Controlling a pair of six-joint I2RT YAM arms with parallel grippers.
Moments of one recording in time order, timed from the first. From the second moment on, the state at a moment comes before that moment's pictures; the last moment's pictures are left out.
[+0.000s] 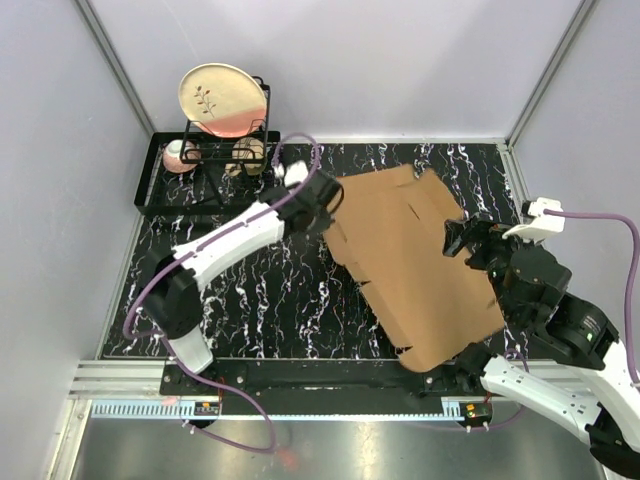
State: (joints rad) left arm -0.78 1.71 1.40 -0.75 -0.39 -1.15; right arm 0.84 0.60 1.11 -0.72 0.79 0.46
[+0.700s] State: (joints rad) left arm -0.46 1.69 1.72 -0.65 0.58 -0.44; right arm 0.84 0.59 1.20 -0.73 0.78 0.44
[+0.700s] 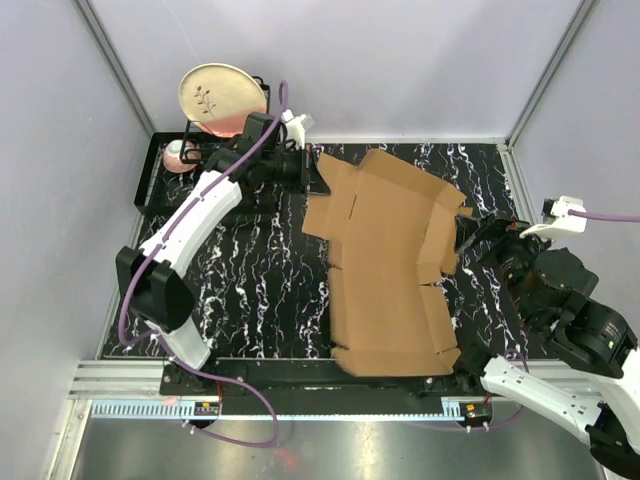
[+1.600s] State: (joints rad) left arm -0.42 1.99 2.03 -1.04 -0.05 -0.20; right arm 0.84 0.65 1.09 -0.74 0.74 0.49
